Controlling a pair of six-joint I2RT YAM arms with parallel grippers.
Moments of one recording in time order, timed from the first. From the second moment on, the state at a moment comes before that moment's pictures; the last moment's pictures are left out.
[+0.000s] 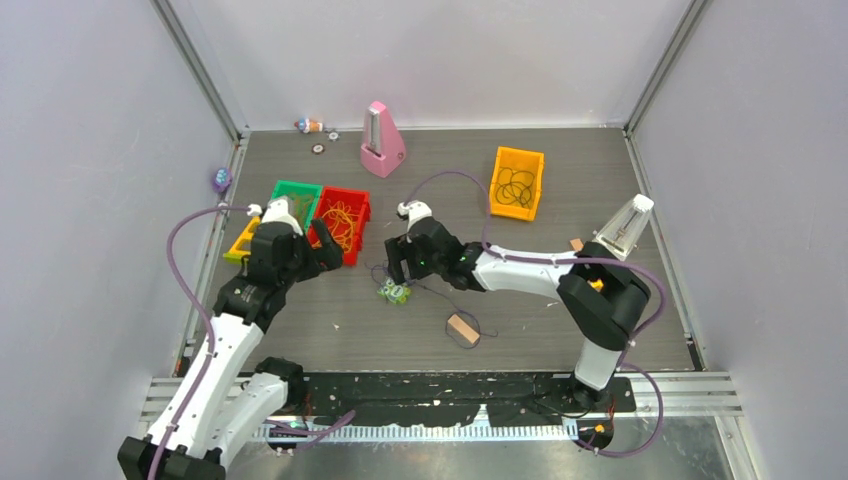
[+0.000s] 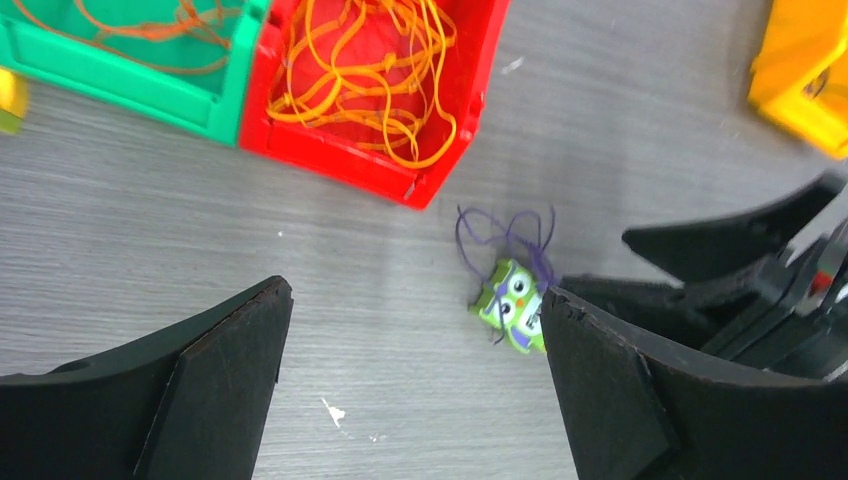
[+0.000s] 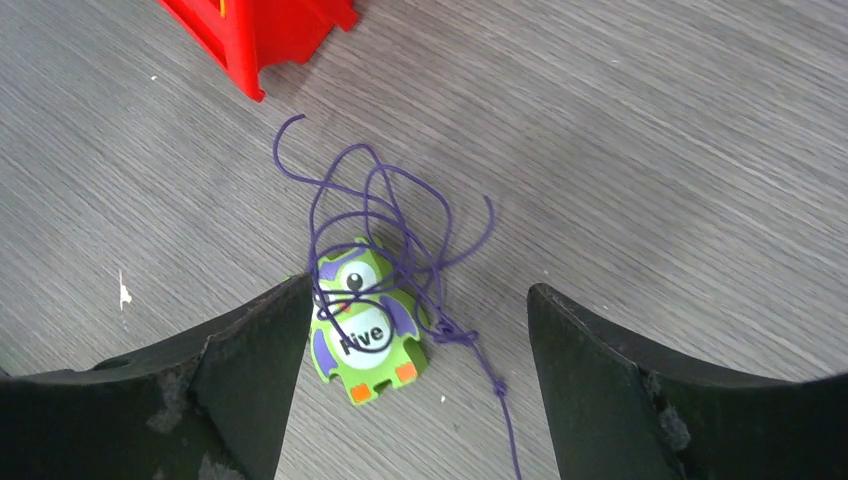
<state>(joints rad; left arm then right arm) -0.25 0.78 0.76 -0.57 -0.11 -0.51 0.92 1.73 1.03 0.06 0.12 0.41</state>
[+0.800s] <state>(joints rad) -0.29 0.68 0.62 -0.51 -0.05 -0.47 0.97 1.83 1.12 -0.07 0.13 0.38</state>
